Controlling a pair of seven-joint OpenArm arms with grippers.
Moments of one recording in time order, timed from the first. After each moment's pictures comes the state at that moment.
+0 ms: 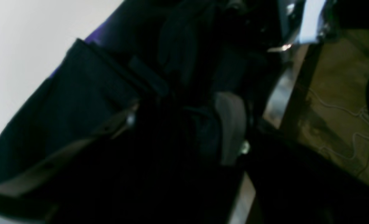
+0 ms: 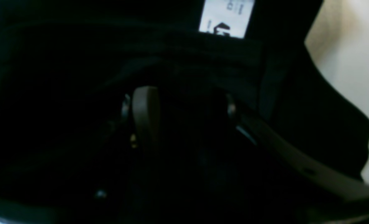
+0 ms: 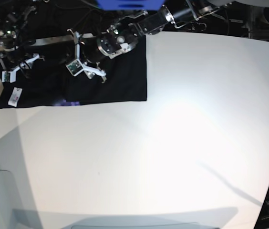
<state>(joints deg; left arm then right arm) 0.0 -5.0 60.3 90.2 -11.2 1.2 23.5 -18.8 -2.3 46.7 97.5 4.4 39.7 -34.5</state>
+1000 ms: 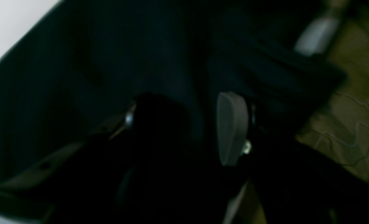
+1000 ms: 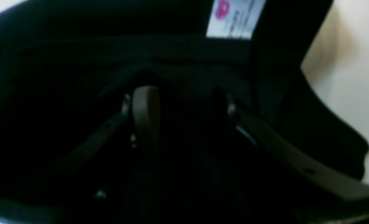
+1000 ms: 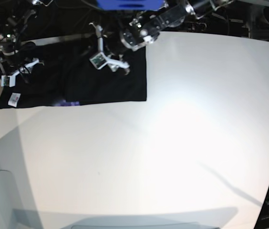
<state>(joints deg) 4.1 -13.5 57.5 95.3 -11.7 0.5 23.5 -16.8 -2.4 47.0 97.6 3.9 39.7 -34.8</state>
